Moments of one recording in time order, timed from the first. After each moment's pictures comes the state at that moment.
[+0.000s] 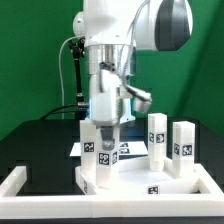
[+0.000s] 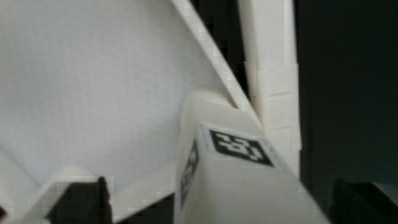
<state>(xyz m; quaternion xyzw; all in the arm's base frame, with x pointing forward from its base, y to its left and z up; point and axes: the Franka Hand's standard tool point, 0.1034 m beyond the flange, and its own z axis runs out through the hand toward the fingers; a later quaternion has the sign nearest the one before) 0.640 -0.040 0.104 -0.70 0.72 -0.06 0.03</state>
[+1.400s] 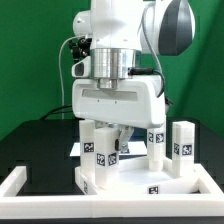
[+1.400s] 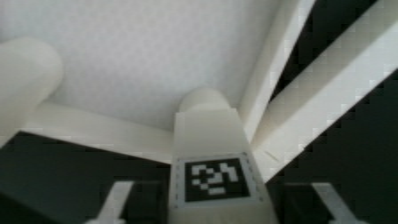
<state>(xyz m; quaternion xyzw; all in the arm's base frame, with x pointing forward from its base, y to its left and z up) 0.638 -0.039 0.099 -0.88 0.48 -0.06 0.00</state>
